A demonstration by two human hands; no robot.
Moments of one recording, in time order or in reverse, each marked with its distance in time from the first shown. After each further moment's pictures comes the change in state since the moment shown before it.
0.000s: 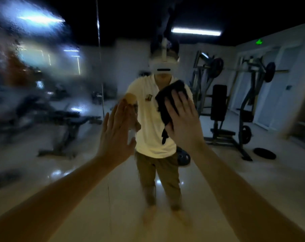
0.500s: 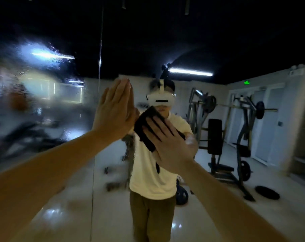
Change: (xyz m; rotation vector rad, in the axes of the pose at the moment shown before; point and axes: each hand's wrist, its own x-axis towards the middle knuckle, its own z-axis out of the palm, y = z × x) left_hand 0.171 -0.004 -0.057 0.164 0.222 0.096; right_hand 0.069 0.010 -0.013 -0.110 0.009 -0.347
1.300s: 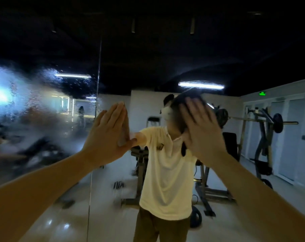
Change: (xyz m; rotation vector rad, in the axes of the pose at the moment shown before) left_hand 0.002 -0.004 -0.010 0.320 -0.149 0.079; right_hand 0.009 0.124 -0.042 -0.149 0.053 0.294
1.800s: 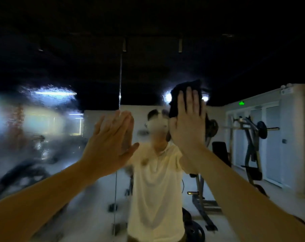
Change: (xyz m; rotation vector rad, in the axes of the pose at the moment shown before) left_hand 0.012 -0.089 -0.007 -0.094 0.195 0.116; right_hand 0.119 -0.102 -0.017 0.071 0.058 0.421
